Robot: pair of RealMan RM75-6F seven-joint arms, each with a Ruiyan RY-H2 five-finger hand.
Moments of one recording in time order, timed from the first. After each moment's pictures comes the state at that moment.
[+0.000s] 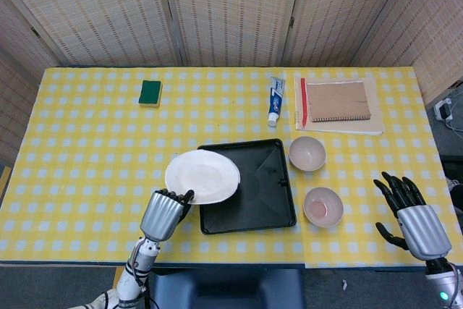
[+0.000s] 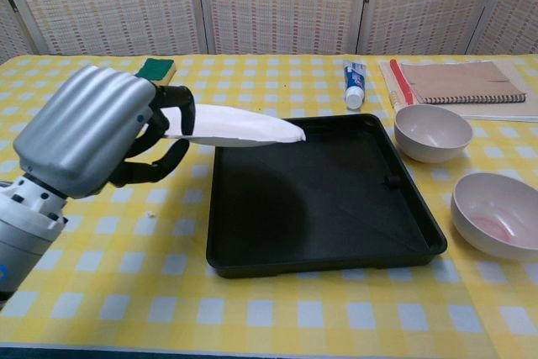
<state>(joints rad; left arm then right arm) -0.45 -1.96 -0.11 -1.18 1.79 1.55 0.49 0.08 -1.08 -0.03 -1.60 -1.66 1.48 0.05</state>
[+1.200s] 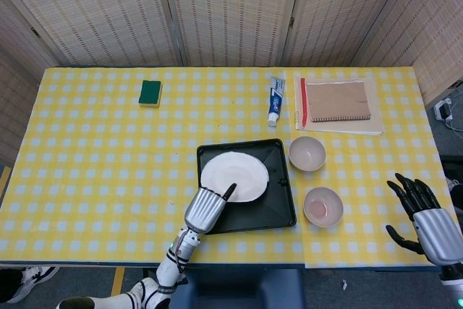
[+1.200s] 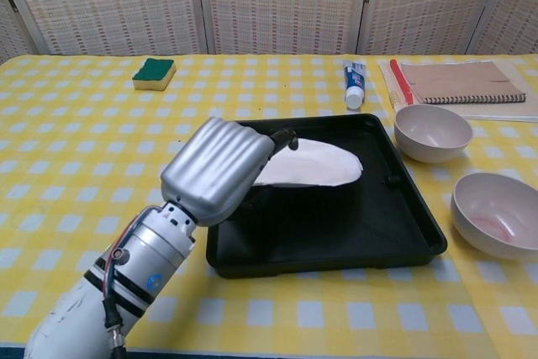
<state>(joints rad) -0.62 -2.24 -0.15 -0.84 1.66 1.37 0.49 0.06 -1.04 -0.04 -1.56 -1.68 1.53 0.20</state>
